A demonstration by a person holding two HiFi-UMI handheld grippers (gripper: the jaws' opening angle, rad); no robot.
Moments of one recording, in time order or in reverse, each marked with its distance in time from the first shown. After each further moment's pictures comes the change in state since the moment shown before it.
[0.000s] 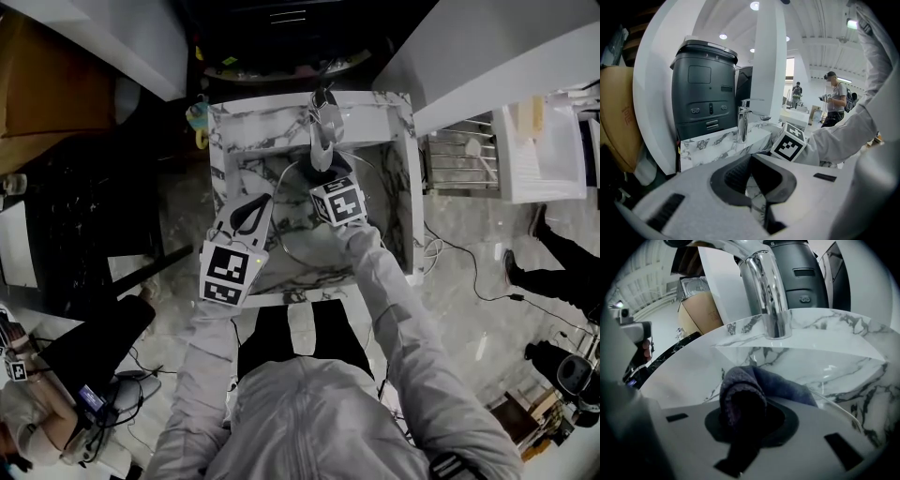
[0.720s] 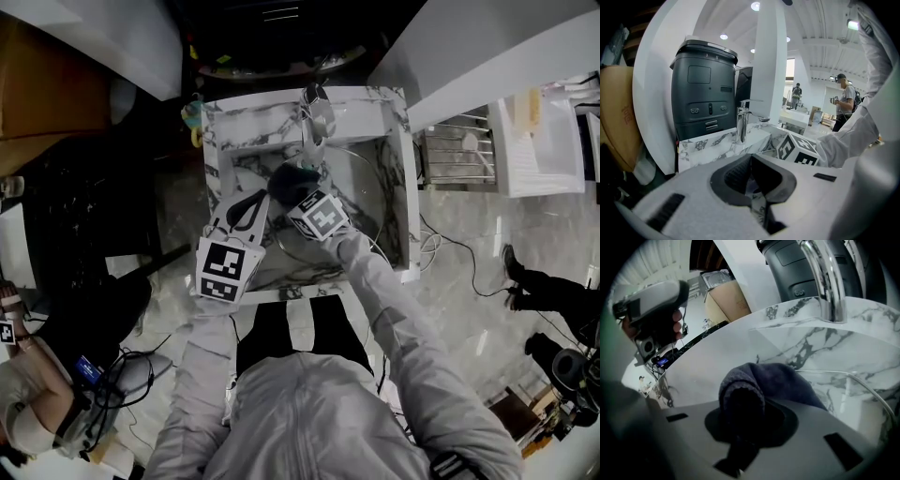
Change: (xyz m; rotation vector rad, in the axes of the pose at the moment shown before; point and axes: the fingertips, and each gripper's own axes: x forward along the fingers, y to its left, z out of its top) left arm 0.002 -0.004 0.004 -0.004 -0.003 -0.003; right arm 0.004 0.086 -0.031 -0.146 0.101 0.273
